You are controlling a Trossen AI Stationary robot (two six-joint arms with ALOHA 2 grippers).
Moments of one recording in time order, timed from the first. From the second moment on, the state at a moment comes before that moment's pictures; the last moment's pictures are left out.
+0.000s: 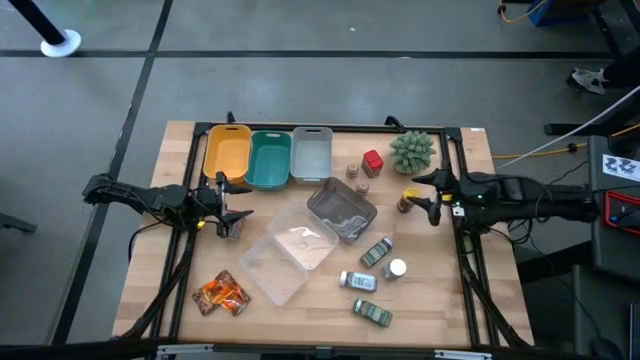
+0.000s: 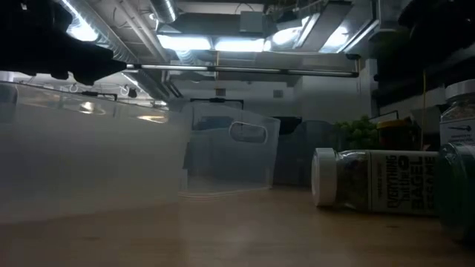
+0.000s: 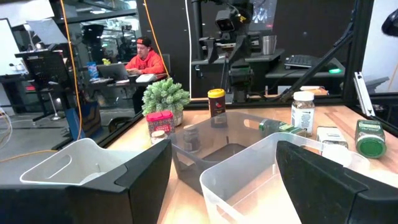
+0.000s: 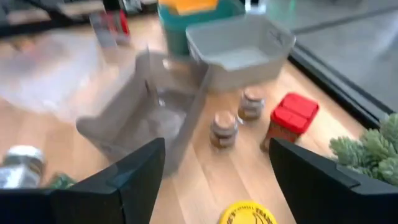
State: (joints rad) left arm -0.22 0.04 0.01 0.06 -0.40 0.10; right arm 0.02 0.45 0.54 -0.61 0.29 0.20
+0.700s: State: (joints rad) left arm -0.22 0.04 0.01 0.06 -0.40 0.10; right arm -0.07 1.08 0.83 -0.99 0.30 0.39
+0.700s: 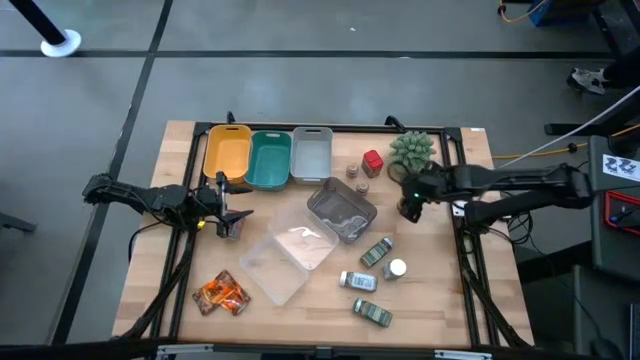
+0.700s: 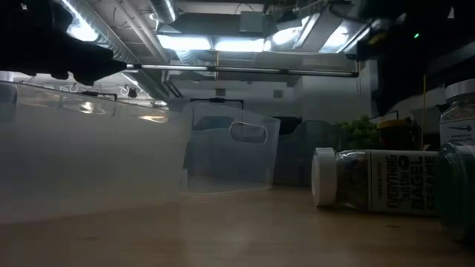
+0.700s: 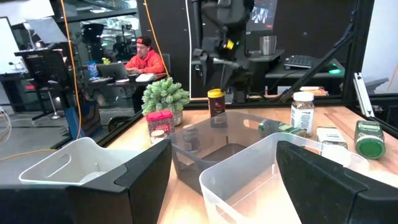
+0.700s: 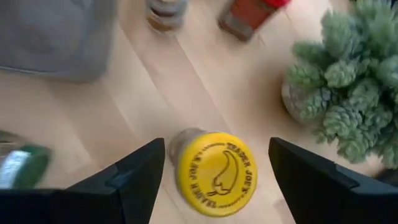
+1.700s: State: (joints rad) left arm -0.22 0.04 0.01 0.06 -0.40 0.10; right arm -0.26 1.27 0.83 -1.02 0.11 0.33
